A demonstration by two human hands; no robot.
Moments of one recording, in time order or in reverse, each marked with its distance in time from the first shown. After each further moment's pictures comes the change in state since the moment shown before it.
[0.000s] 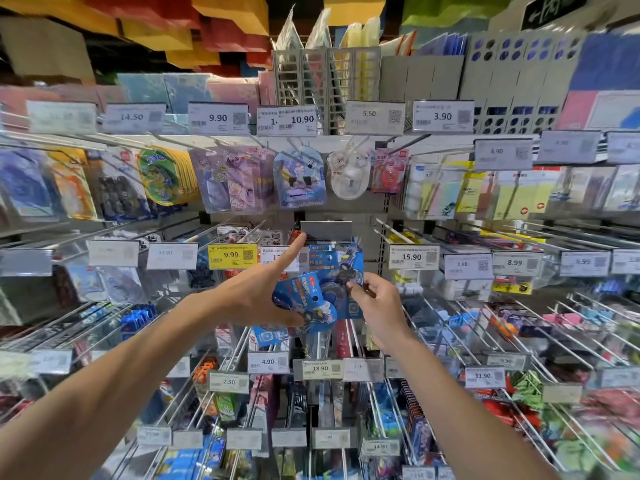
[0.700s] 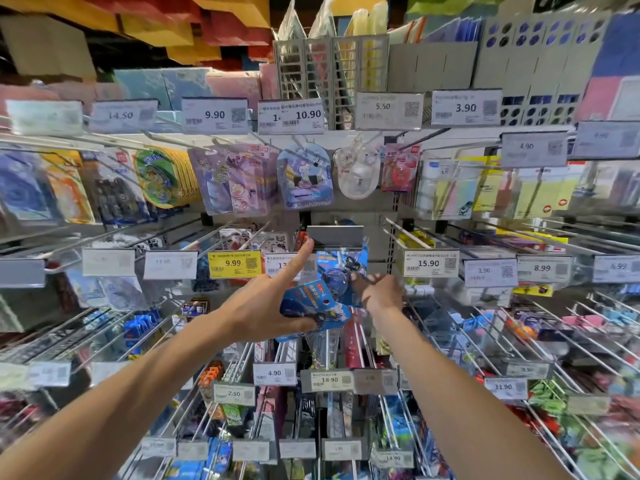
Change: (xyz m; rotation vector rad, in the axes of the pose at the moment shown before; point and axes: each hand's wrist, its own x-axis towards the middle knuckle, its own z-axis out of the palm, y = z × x) left_hand 0.009 -0.021 0.016 0.063 0.129 0.097; right_hand 0.067 0.022 0.023 -0.269 0.224 0.409
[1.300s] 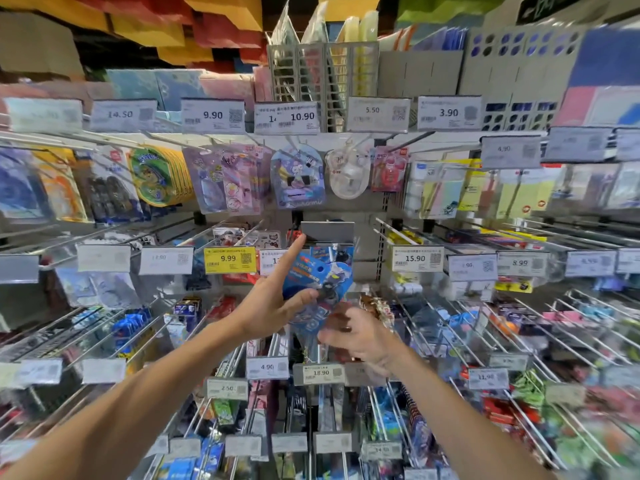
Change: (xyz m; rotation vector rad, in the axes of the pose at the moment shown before) left_hand 0.005 0.008 0.026 -0.369 0.199 0.053; right_hand -0.081 0.031 -0.031 0.228 -0.776 -0.168
